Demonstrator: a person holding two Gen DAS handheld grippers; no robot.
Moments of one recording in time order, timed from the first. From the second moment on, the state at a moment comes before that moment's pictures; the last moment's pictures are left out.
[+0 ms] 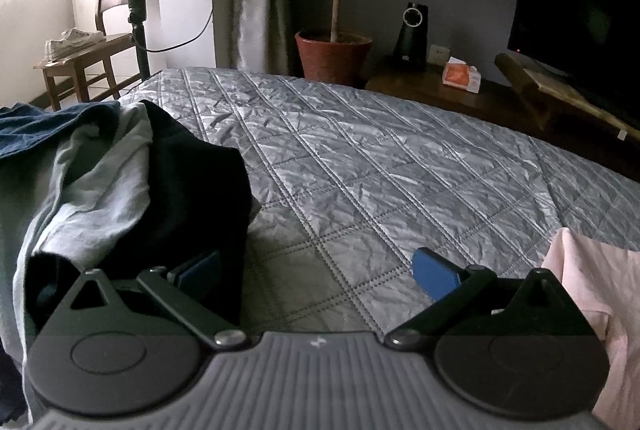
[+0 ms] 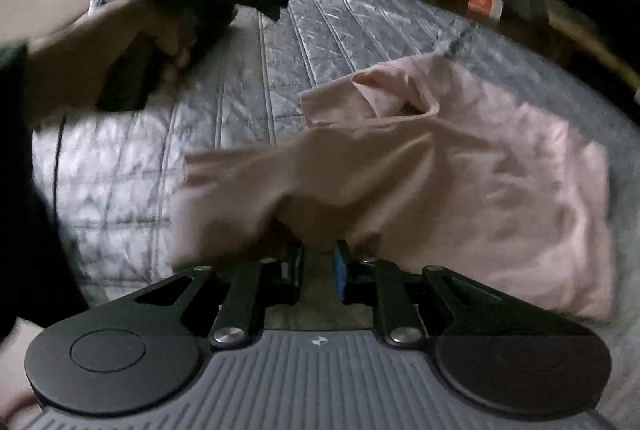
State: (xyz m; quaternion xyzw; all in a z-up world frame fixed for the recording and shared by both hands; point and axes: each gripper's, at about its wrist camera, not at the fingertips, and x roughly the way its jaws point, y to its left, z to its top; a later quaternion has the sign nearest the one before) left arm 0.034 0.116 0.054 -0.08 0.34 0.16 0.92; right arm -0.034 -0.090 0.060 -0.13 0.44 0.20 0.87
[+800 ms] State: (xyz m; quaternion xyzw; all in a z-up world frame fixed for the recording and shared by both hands) left arm 0.032 0.127 0.058 -0.08 0.33 0.17 0.92; right arm 0.013 0.049 0.017 -0.05 0.42 0.37 0.83
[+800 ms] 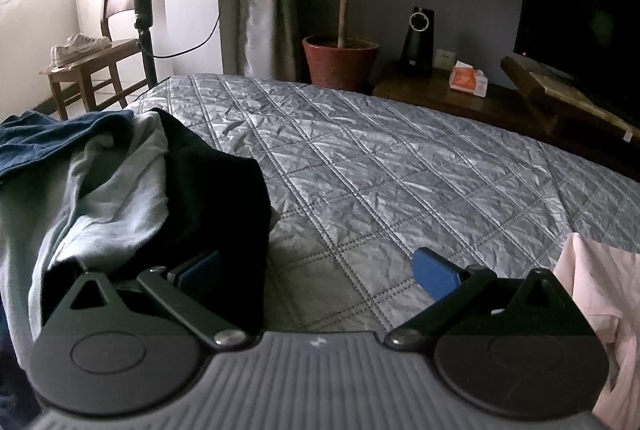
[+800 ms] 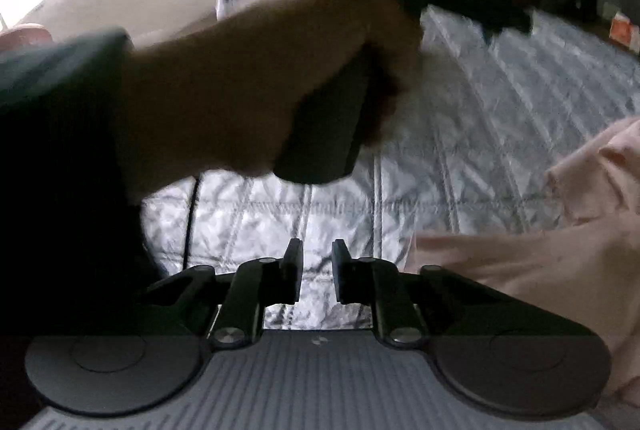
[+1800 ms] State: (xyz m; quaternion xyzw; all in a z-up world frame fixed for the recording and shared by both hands) left arm 0.033 0.127 0.059 -0.09 0.33 0.17 0.93; right arm 0.168 -0.062 -0.002 0.08 0.43 0.13 0.89
